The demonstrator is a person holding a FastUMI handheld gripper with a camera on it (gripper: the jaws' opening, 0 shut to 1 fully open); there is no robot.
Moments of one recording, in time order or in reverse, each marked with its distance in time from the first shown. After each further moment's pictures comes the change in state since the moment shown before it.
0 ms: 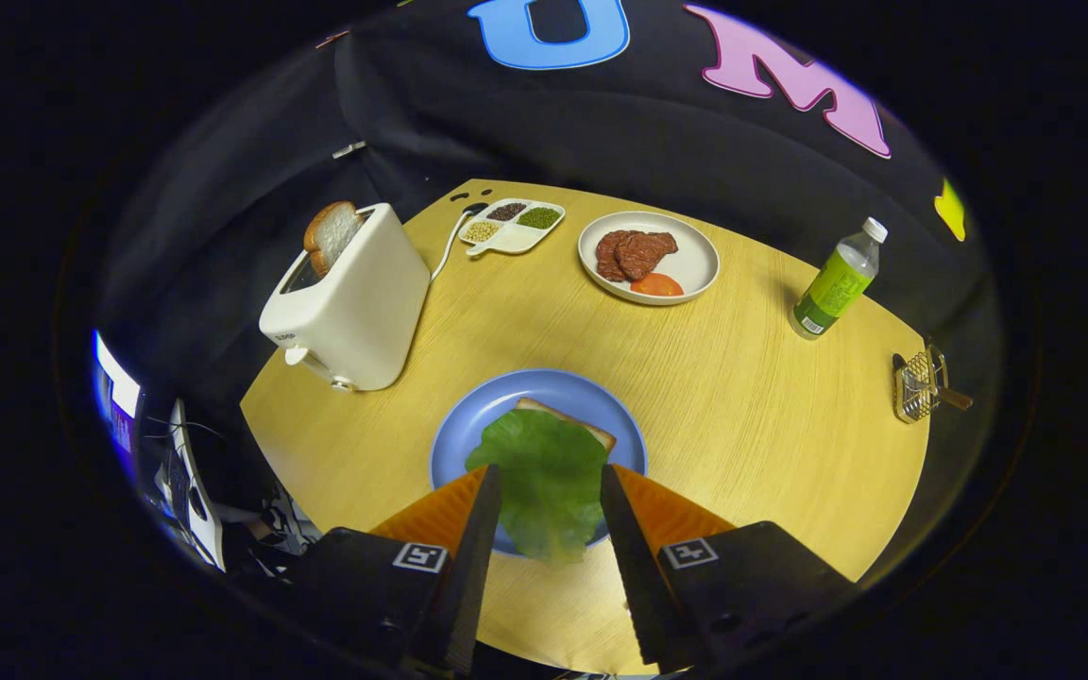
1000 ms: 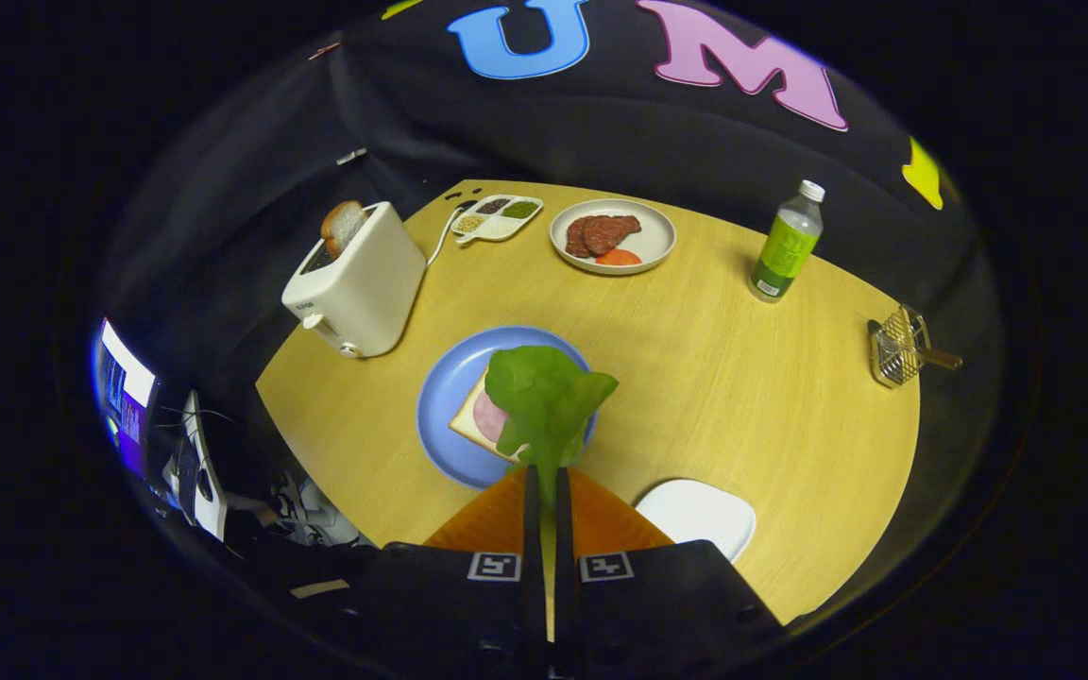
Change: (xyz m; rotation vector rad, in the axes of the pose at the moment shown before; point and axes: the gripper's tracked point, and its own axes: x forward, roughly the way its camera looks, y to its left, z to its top) arm -0.047 -0.025 -0.043 0.016 0.007 0.040
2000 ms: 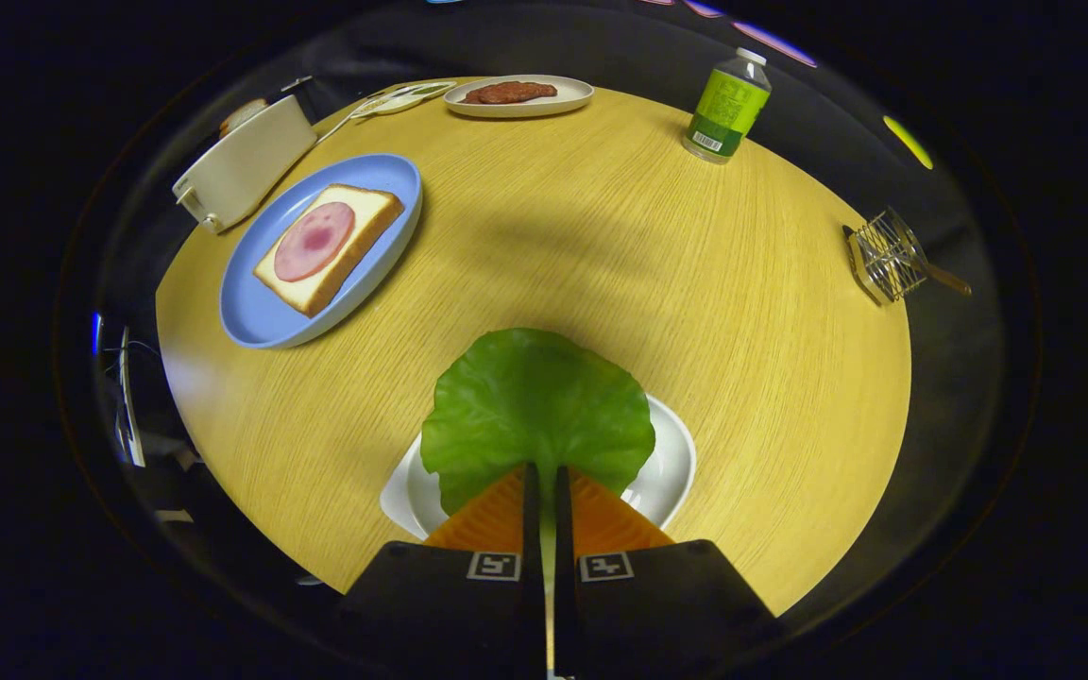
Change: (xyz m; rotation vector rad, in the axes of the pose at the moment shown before) arm 0.055 -0.149 -0.150 -0.012 0.248 -0.187
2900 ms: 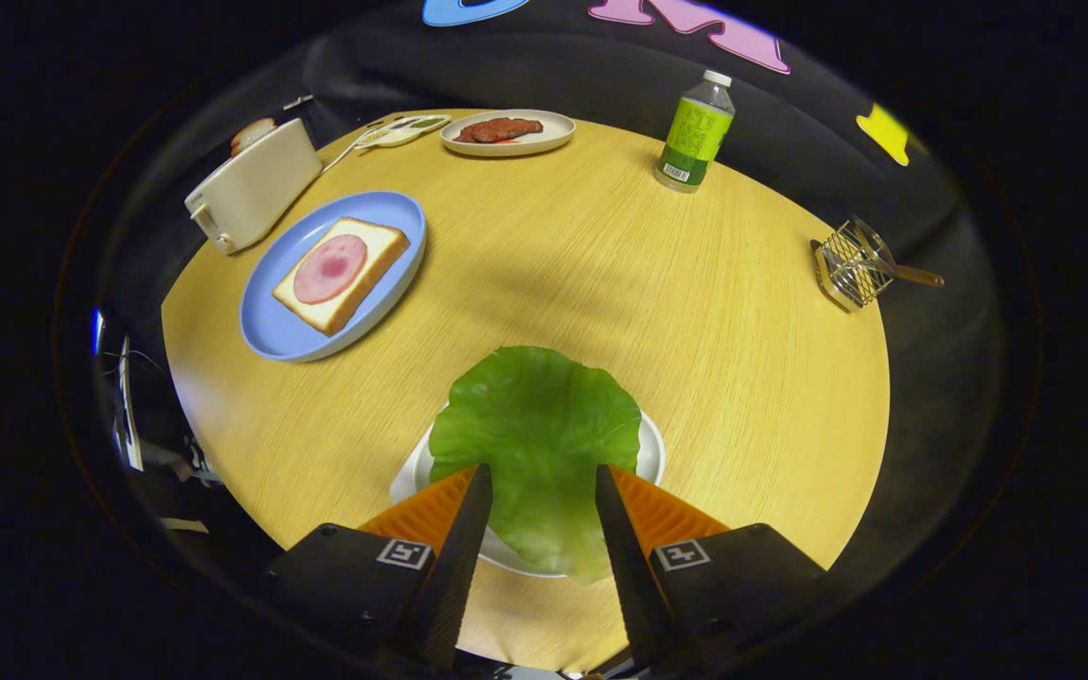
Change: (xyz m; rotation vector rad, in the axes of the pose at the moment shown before) arm -0.013 -0.015 0.006 -0.012 -0.094 -0.029
